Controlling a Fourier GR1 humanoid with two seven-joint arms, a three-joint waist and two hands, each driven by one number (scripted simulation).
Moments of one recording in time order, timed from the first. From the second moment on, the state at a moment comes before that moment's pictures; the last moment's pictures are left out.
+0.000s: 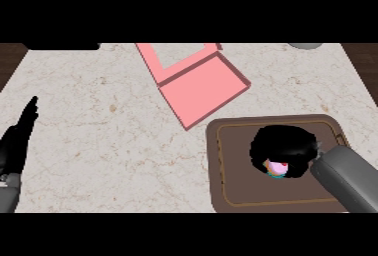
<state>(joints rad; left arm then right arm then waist) -0.12 0.50 0.02 -1.27 -0.05 0.22 0.04 -0.50 -0.60 0.65 -1.23 0.81 0.16 -0.86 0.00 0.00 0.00</state>
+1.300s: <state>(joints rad) -0.07 0.48 0.03 -1.35 -0.08 0.21 0.07 -0.53 -0.47 0.16 -1.52 0.76 0.00 0.22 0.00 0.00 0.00</state>
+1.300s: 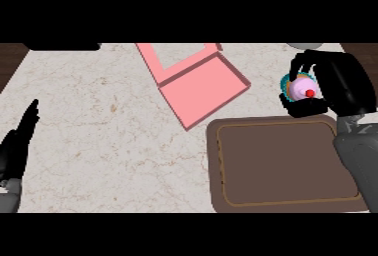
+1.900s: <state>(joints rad) -0.10 0.45 0.03 -1.36 -0.11 0.19 0.09 -0.92 -0.22 0.08 -1.19 0.72 -0.01 0.34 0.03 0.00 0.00</state>
